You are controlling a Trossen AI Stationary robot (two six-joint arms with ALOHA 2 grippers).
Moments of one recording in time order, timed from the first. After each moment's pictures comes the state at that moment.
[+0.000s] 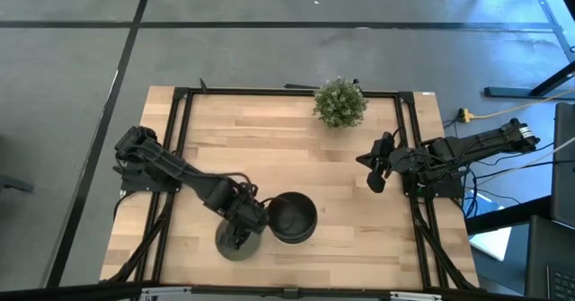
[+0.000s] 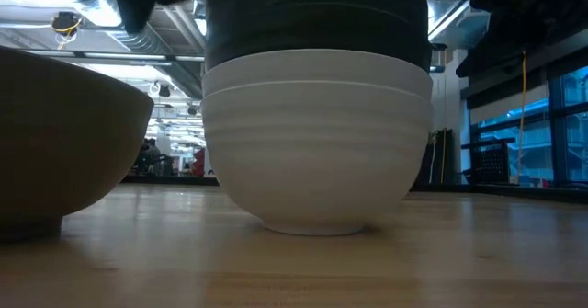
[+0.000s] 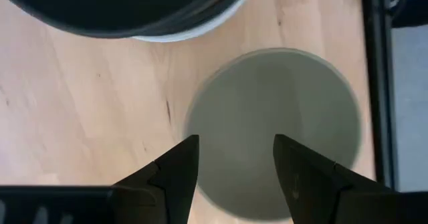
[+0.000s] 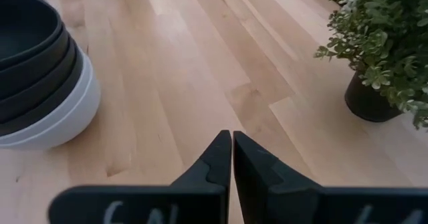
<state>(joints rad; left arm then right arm) -0.47 1.73 1.52 -1.15 0.01 -0.28 0.25 0.73 0.60 -0.58 0.45 0.49</state>
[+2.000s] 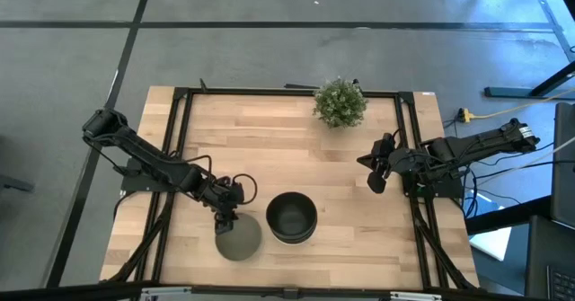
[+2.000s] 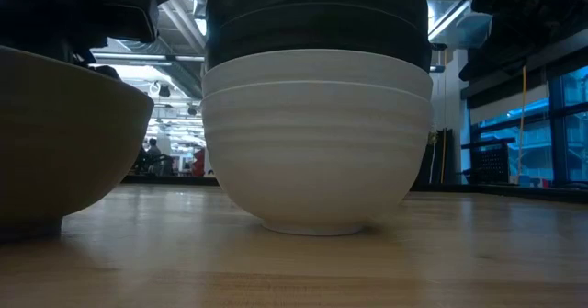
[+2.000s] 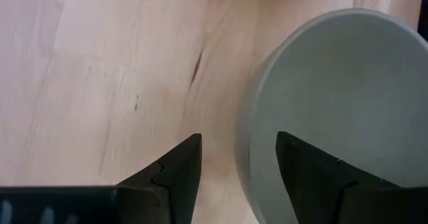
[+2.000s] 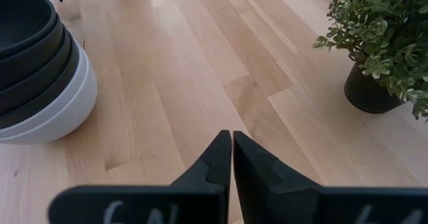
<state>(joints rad) -0.45 1.32 0.73 -0.47 -0.03 -0.74 0.25 0.73 0.60 -0.61 0.44 0.51</state>
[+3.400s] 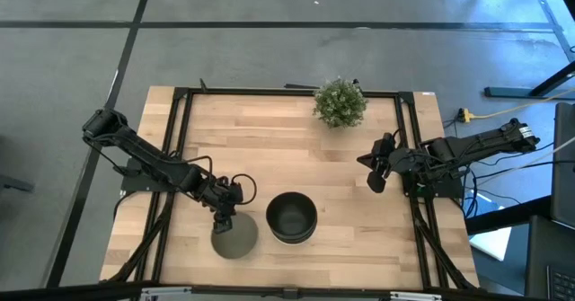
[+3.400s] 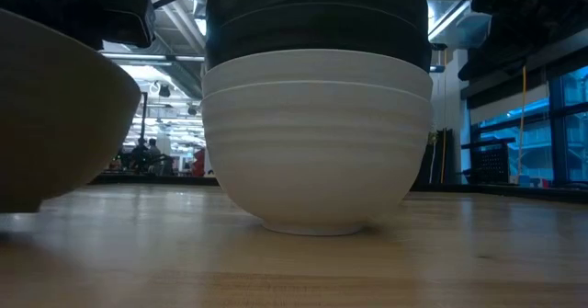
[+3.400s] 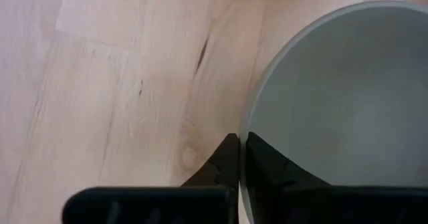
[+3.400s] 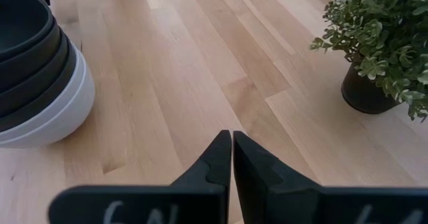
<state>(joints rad) -0.45 1.32 0.74 -0.51 -0.02 -0.76 0.25 0.73 0.60 -0.61 0.45 0.52</state>
